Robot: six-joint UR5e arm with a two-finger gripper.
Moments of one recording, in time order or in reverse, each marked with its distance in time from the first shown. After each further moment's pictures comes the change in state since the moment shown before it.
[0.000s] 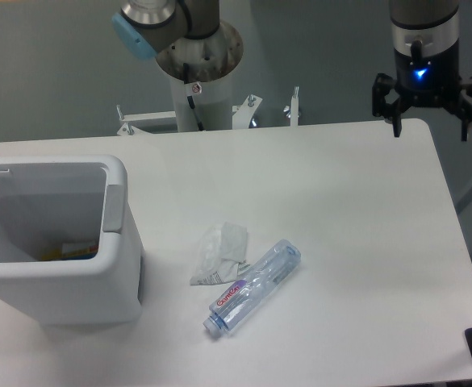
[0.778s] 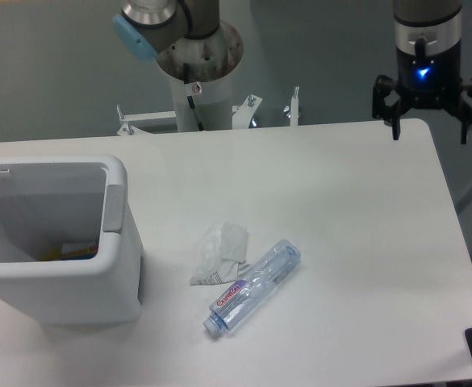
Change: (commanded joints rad) arm 0.011 -0.002 -0.029 0.003 -0.077 -0.012
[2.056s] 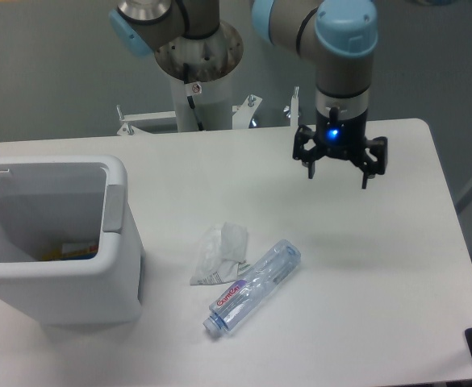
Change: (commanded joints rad) arm -0.123 0.040 -0.379 0.172 -0.045 -0.167
